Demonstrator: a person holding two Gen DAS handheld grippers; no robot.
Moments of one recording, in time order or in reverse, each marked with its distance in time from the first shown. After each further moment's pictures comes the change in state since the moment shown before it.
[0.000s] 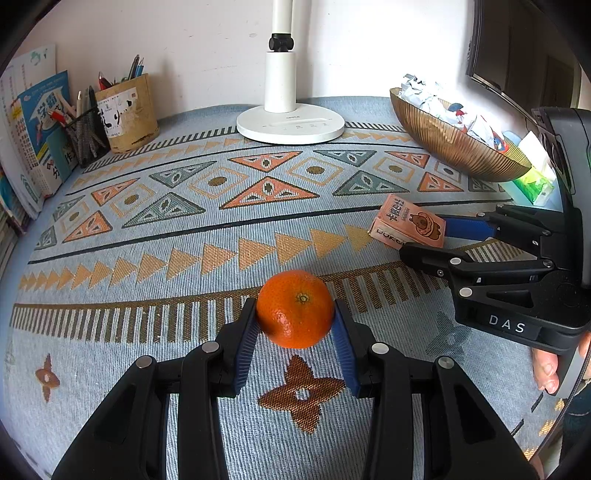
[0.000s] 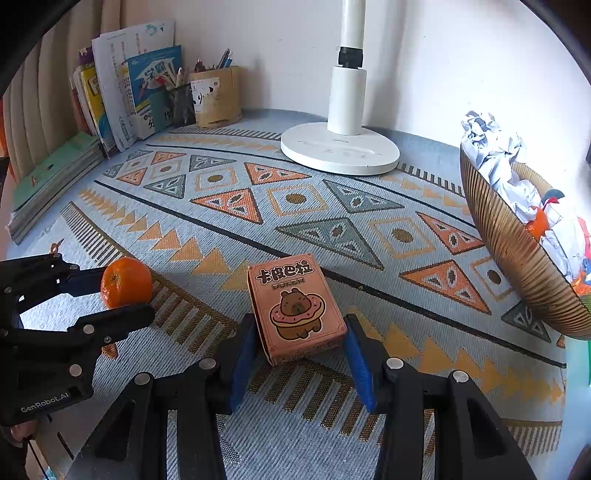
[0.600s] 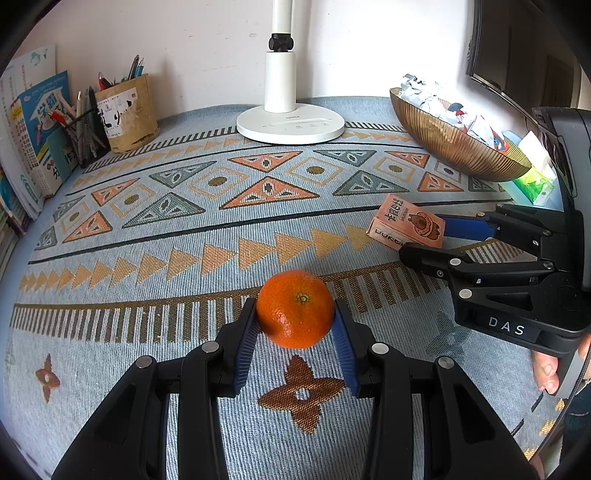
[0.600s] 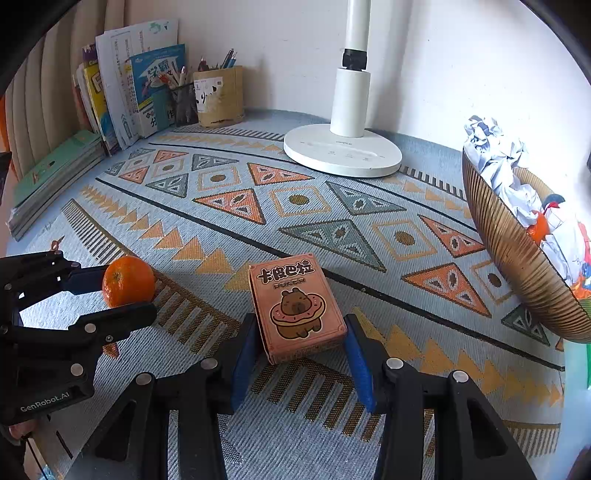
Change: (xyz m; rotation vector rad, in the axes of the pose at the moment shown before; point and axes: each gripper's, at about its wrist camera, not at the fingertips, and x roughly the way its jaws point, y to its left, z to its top) left arm 0.000 0.001 0.000 0.000 0.000 -0.002; right arm -0.002 0.004 -0.001 -0.010 -0.003 -0.002
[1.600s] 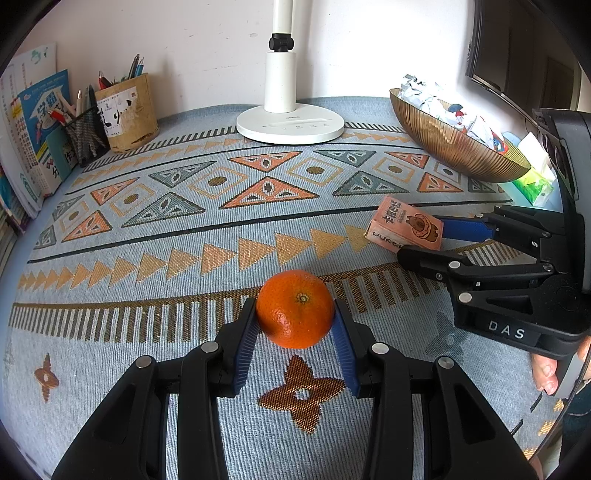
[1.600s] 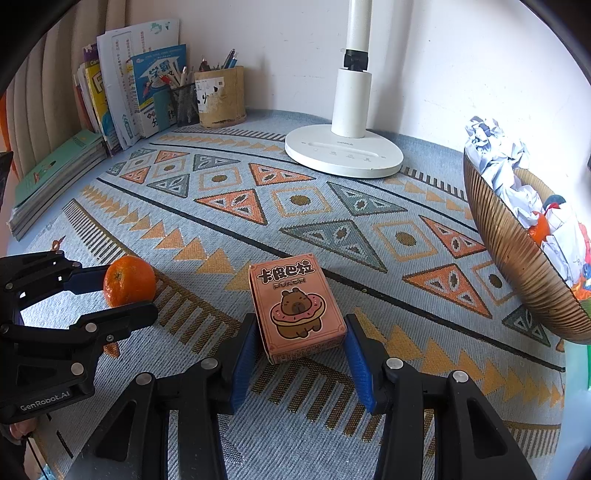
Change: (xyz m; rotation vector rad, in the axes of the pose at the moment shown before) left arm 0.000 0.000 0.000 -0.002 0.000 -0.003; right arm -0.001 0.002 0.000 -0.011 -0.003 0.005
